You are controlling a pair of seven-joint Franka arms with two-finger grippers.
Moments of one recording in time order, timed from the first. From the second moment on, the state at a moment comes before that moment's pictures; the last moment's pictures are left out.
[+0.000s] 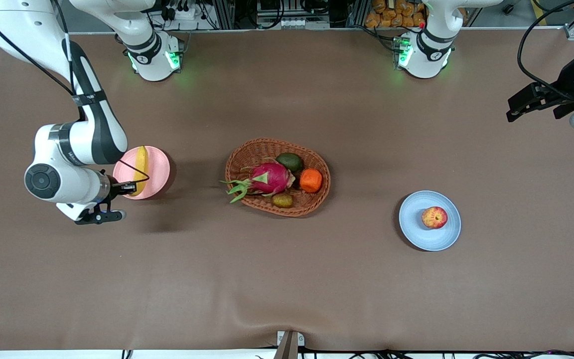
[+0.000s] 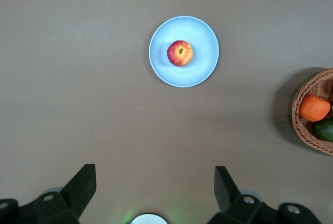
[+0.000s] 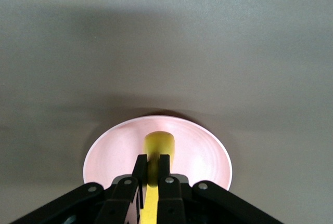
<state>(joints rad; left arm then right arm) -0.04 -0.01 -0.06 -1.50 0.00 1.44 -0.15 0.03 0.40 0.02 -1.90 -0.05 2.04 -0.03</state>
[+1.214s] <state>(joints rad) -0.04 -0.01 -0.06 -1.50 0.00 1.43 -0.15 0.01 0.39 0.03 -1.60 -0.05 1.78 -0.03</state>
